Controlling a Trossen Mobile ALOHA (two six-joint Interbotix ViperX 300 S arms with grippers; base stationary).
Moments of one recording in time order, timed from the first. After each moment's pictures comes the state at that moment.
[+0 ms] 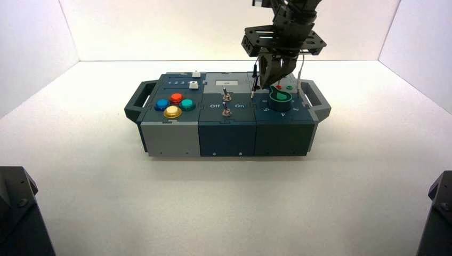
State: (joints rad) left arm -0.14 -1.24 1.22 -0.12 0.50 0.06; right arm 0.55 0.09 0.67 0.12 0.45 0.07
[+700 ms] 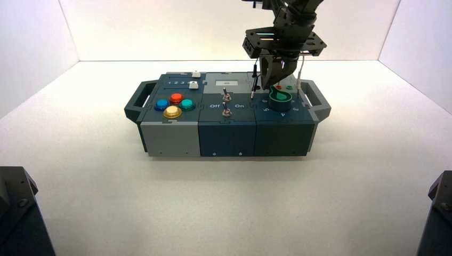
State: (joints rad) left arm -0.14 -1.24 1.22 -0.12 0.50 0.06; right arm 0.54 0.11 0.66 0.11 0.45 0.07
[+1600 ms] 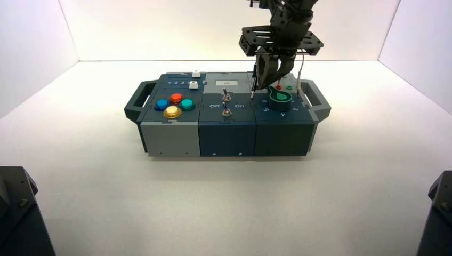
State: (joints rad) left arm -0.14 -1.25 1.22 -0.12 0.50 0.06; right arm 0.56 0.11 0.64 0.13 0.49 0.07
